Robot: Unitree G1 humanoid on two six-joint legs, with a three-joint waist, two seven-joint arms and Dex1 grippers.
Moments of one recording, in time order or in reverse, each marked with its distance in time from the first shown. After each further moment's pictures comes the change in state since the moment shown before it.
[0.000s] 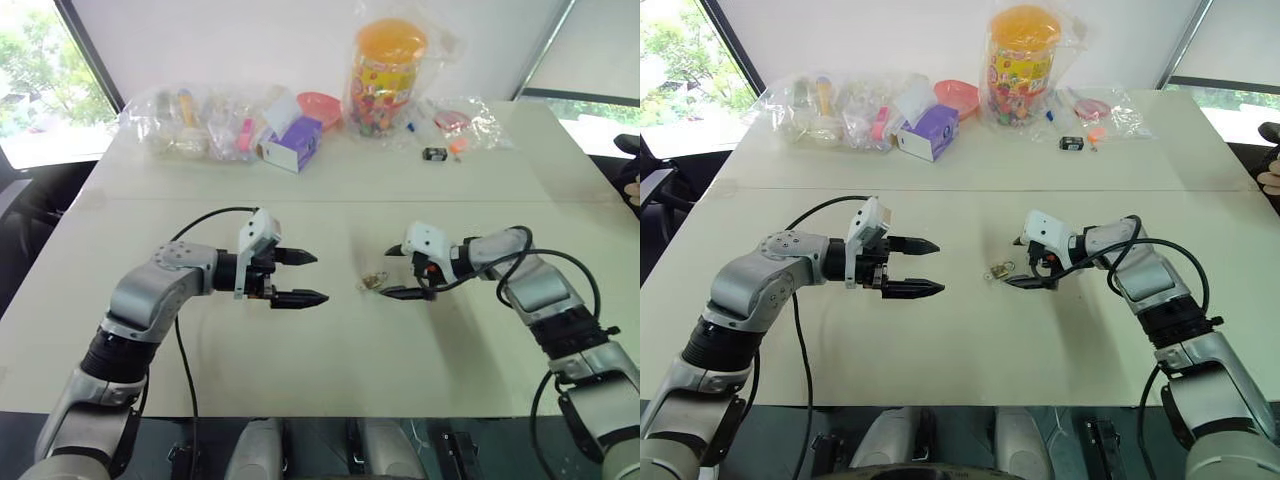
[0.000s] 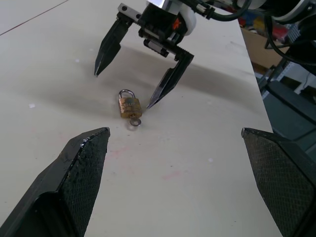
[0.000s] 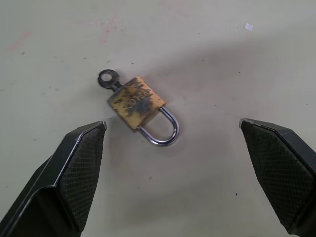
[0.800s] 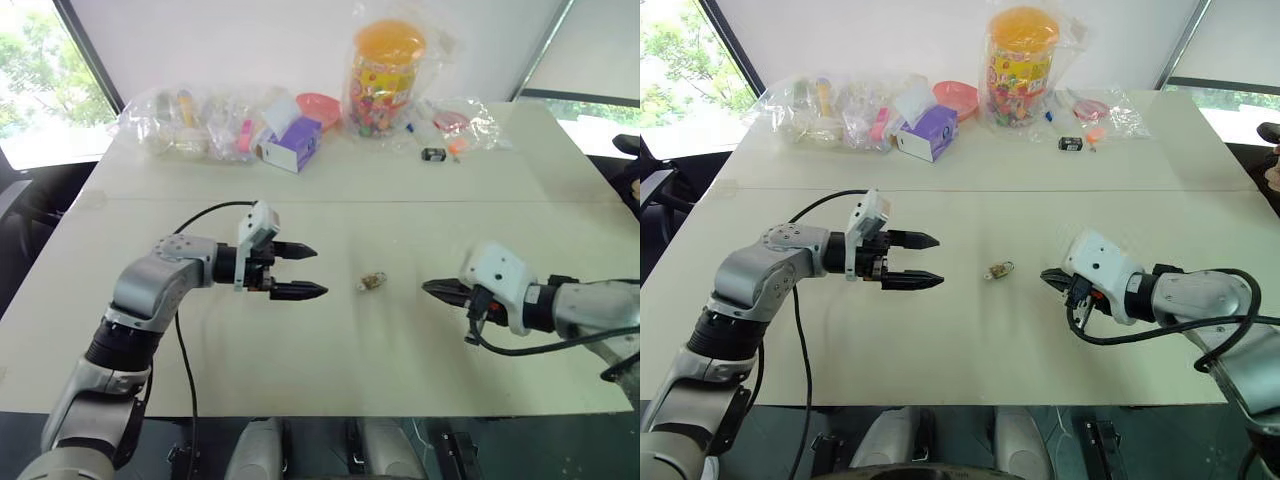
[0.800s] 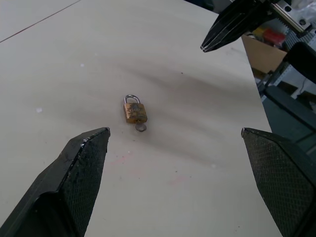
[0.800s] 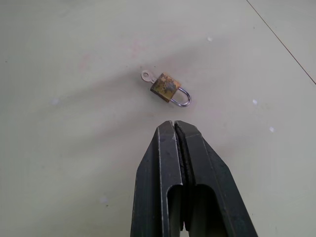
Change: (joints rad) left arm -0.043 -0.019 0.008 0.070 0.002 0.008 -0.029; right arm 0.551 -0.304 -0.432 -0.941 0.300 0.441 -0.322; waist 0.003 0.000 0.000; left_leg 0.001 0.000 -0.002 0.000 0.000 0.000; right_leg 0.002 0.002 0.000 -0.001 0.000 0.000
